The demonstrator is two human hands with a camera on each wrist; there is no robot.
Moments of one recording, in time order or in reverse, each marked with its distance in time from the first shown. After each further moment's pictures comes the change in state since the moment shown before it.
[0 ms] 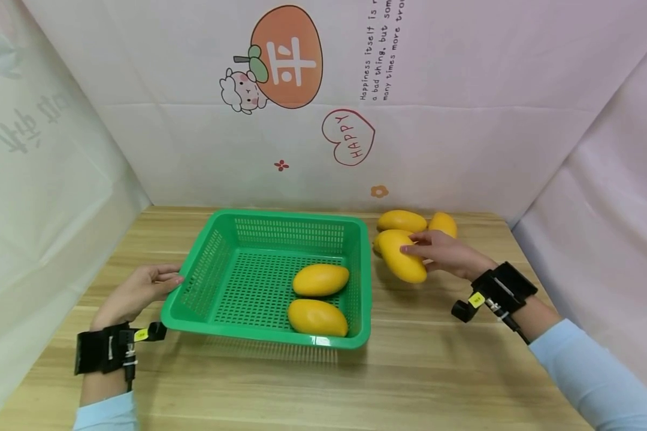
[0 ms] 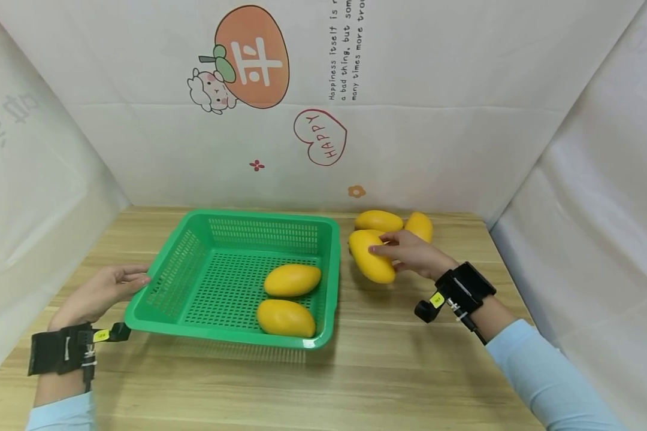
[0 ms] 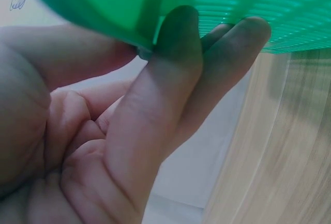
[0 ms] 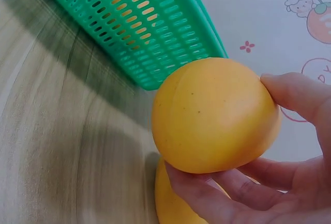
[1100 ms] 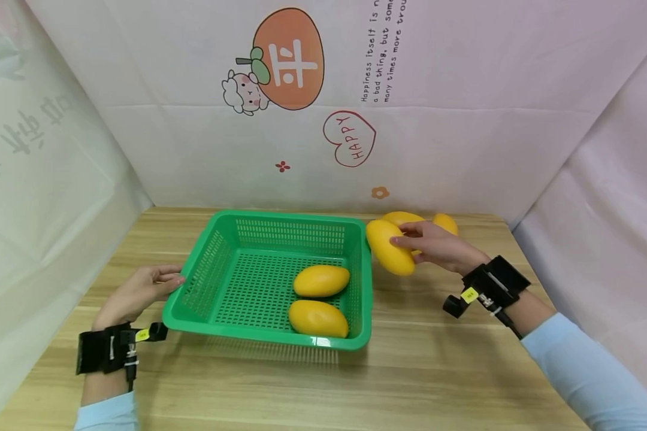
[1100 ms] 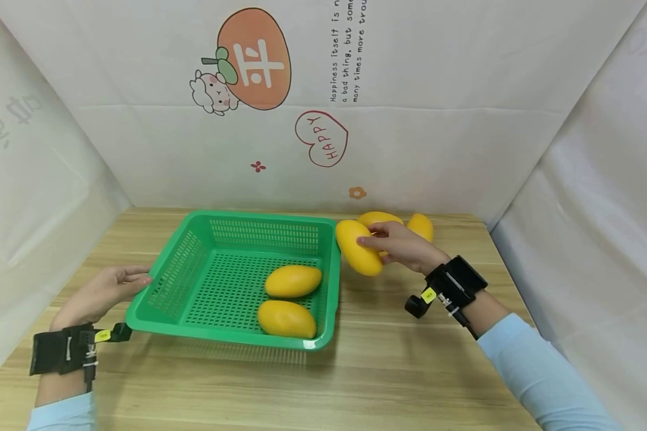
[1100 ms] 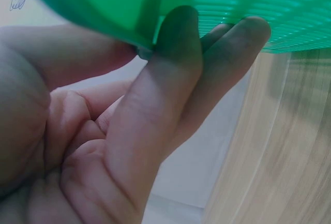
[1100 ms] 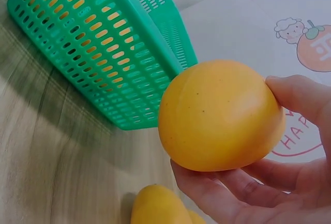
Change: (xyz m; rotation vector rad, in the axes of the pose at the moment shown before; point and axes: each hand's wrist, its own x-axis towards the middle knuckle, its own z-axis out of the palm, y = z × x) left_hand -0.001 0.000 0.001 0.038 0.021 -0.004; right_hand 0.002 -0.032 0.010 0.067 -0.035 -0.084
